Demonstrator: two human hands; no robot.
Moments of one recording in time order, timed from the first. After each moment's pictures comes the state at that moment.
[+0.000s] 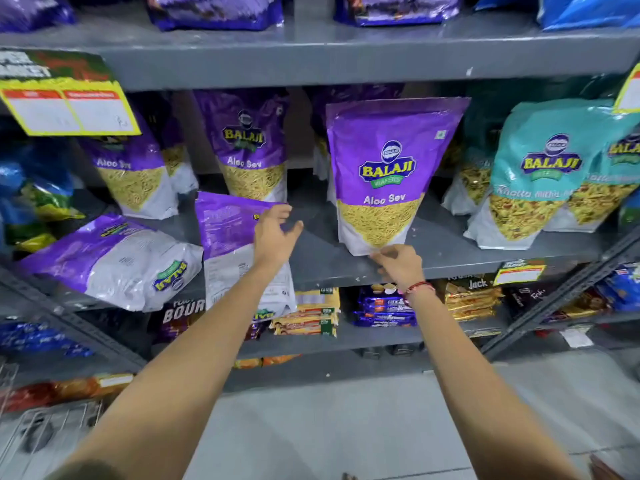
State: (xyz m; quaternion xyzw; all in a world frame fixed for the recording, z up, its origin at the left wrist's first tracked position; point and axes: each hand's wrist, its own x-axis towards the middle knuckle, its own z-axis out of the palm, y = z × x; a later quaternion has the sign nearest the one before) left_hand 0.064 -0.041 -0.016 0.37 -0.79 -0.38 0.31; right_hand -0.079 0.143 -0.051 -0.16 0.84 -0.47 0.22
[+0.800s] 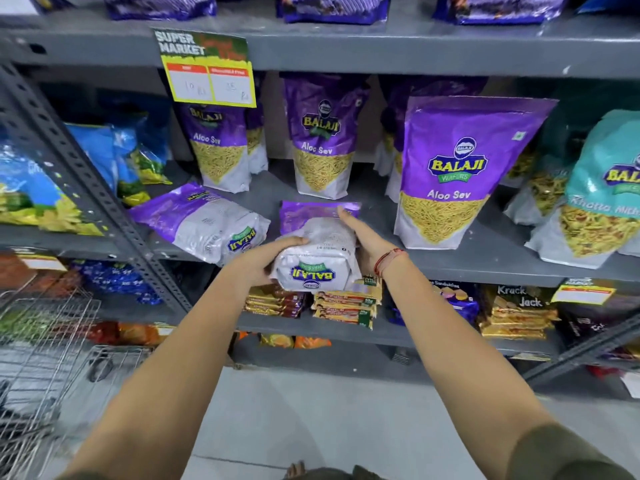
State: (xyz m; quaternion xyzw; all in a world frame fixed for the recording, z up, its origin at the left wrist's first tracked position) left_hand 0.199 -0.060 -0.014 0.36 -0.48 -0.80 0.05; right_hand 0.027 0.042 -0.013 -0.17 0.58 -0.53 0.60
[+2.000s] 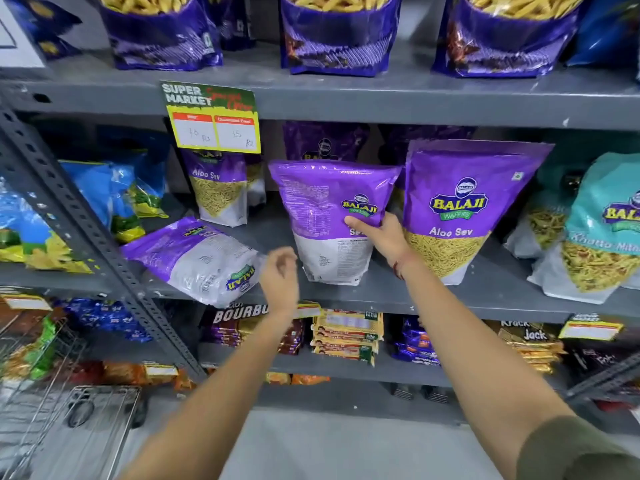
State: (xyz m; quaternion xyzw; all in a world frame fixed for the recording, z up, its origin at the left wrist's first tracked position) left_hand 0.158 -0.051 -0.037 0.42 -0.60 -0.47 0.49; right_hand -0.025 0.012 0.023 -0.35 0.69 -0.59 0.24
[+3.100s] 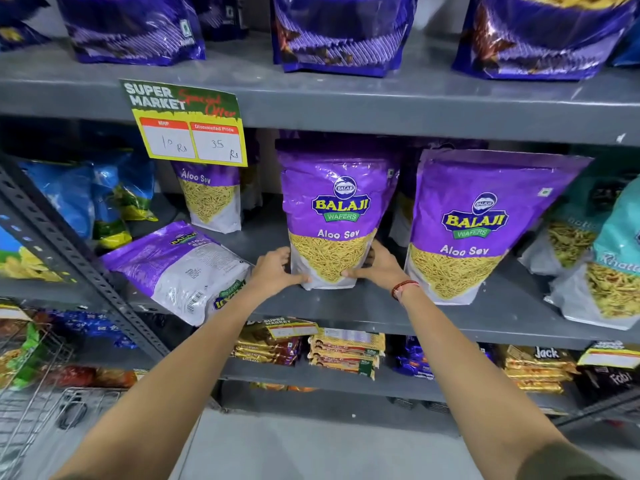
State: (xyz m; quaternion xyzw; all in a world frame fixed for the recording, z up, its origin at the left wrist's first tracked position) left_hand 0.144 -0.140 -0.042 0.38 -0.80 -0.43 0.17; right_hand -0.058 -0.004 -0.042 -0.39 0.75 -0.42 0.32
